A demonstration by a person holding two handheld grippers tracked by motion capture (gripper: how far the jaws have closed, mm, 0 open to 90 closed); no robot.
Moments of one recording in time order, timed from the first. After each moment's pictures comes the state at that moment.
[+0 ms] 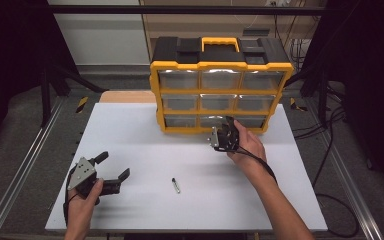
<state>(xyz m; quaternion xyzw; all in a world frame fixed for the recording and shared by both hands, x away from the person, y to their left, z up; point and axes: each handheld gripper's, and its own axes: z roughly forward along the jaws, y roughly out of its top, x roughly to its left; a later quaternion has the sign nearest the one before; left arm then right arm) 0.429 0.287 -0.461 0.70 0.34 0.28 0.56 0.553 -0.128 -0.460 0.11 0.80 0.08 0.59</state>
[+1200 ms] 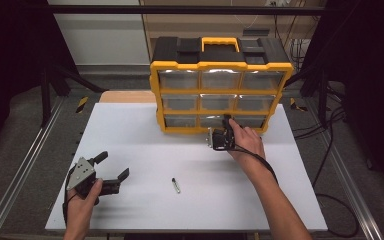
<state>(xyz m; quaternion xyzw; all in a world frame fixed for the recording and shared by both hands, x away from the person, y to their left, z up) 0.428 0.288 -0.460 0.70 0.34 0.28 0.56 0.564 -0.122 -0.466 0.05 0.79 0.02 0.61</state>
